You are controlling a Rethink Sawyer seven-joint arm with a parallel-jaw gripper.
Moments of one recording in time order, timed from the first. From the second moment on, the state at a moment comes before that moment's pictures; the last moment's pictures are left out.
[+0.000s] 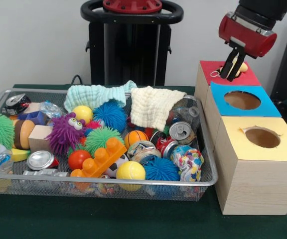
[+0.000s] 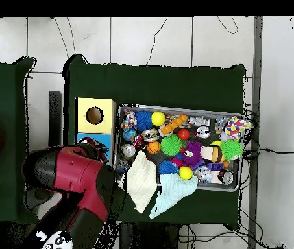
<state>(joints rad) 0.55 -0.45 -0.70 1.56 0.48 0.63 2.38</state>
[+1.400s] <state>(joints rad) 0.57 -0.52 -0.72 1.54 0.40 0.73 2.38</state>
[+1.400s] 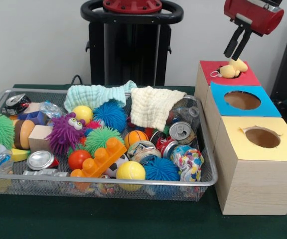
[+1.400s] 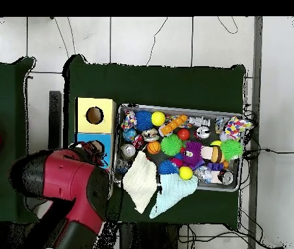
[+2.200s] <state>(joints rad) 0.59 -0.52 -0.66 1.57 0.48 0.74 2.39</state>
